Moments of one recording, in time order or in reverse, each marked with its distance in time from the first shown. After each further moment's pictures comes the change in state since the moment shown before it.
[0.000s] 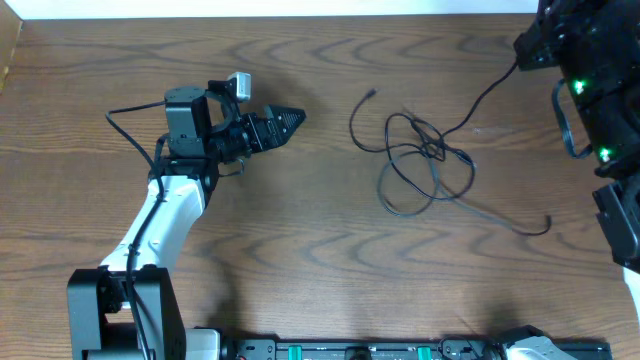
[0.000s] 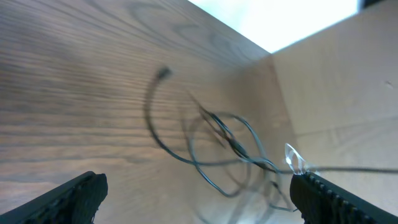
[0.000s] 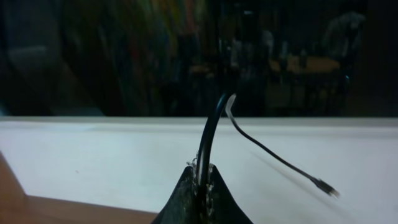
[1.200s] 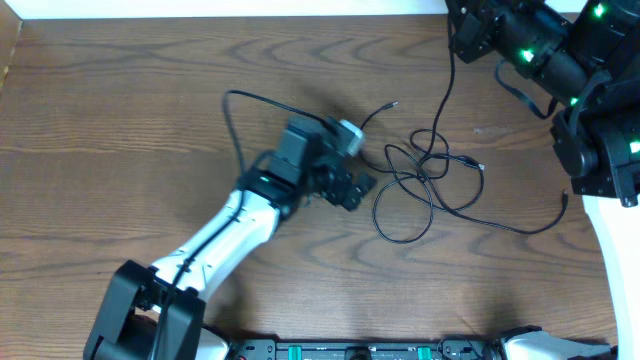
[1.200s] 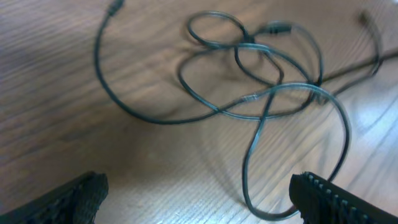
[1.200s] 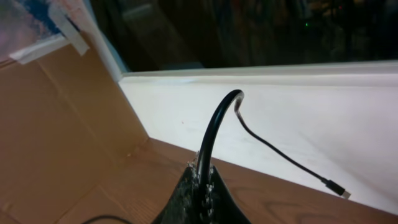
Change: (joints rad) left arm -0.520 0.000 -0.005 -0.211 -0.480 0.537; right arm -0.039 0.169 0.011 0.012 -0.497 0.189
